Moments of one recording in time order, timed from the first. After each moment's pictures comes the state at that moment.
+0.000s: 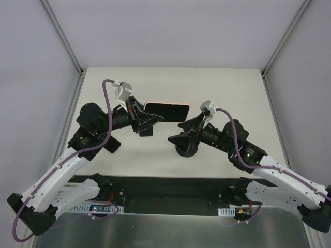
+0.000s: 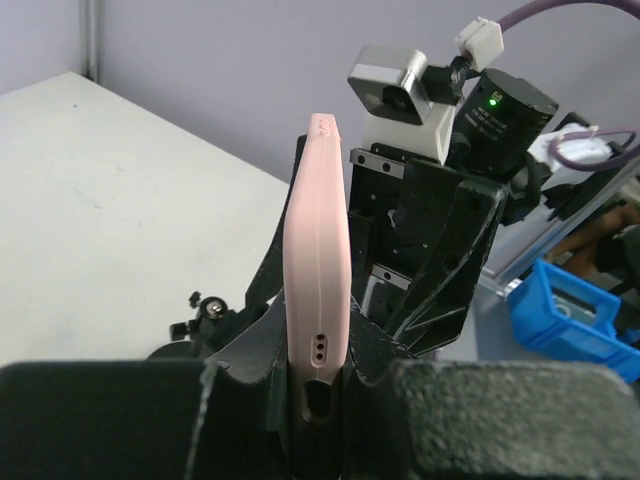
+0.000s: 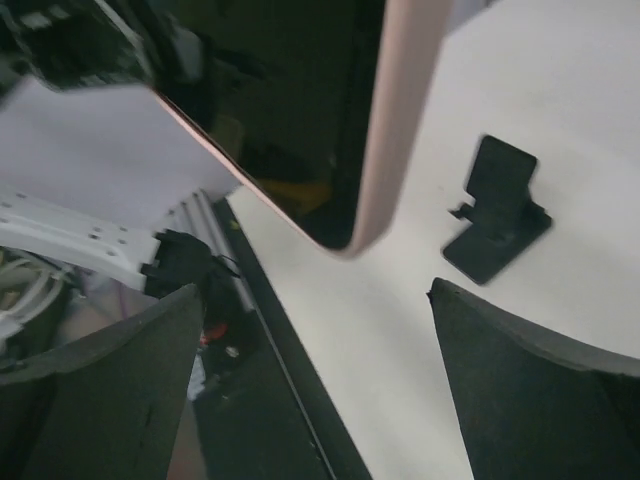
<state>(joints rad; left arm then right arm) -0.61 0.86 0.98 0.02 0.65 -0.48 0.95 0.82 0.77 -0.02 -0.15 0.36</state>
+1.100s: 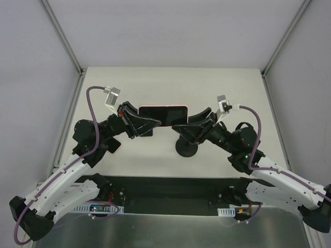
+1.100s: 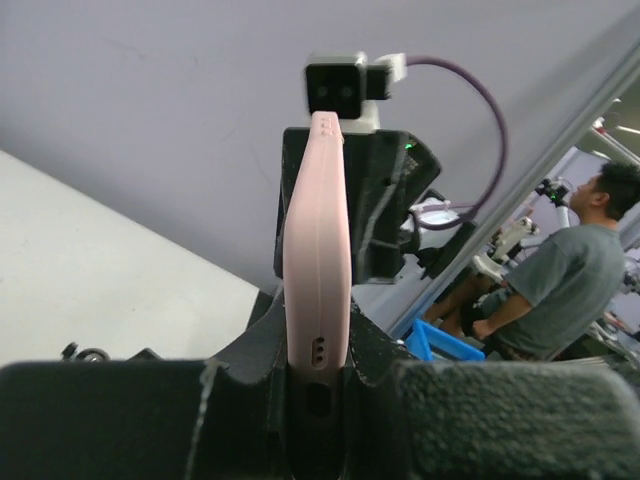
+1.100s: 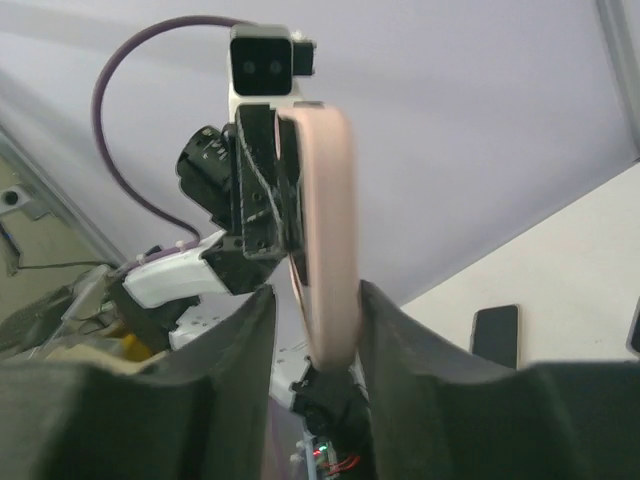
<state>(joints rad) -0.61 0.77 0.75 0.50 0.65 -0.92 0.95 0.82 0.72 0.53 -0.24 0.70</state>
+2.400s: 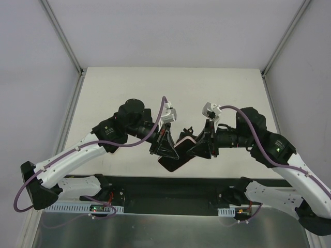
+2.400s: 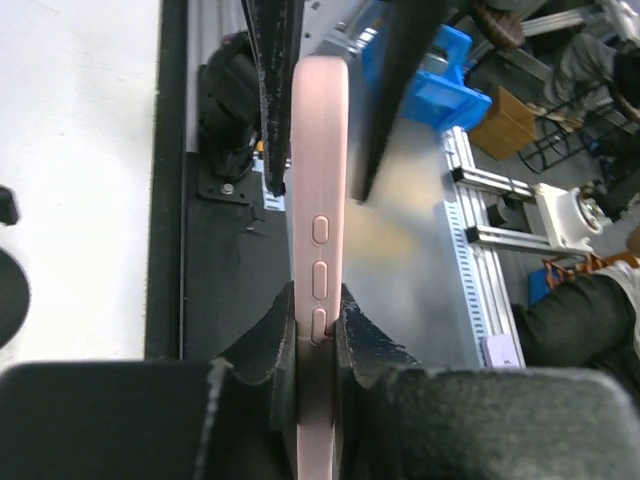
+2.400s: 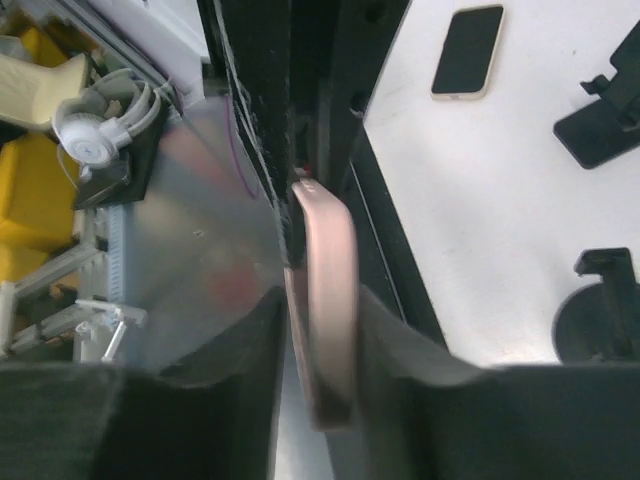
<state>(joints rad) -0.89 1.11 1.11 -0.33 0.96 -0.35 0.86 0.85 1.19 -0.72 -0.61 0.23</state>
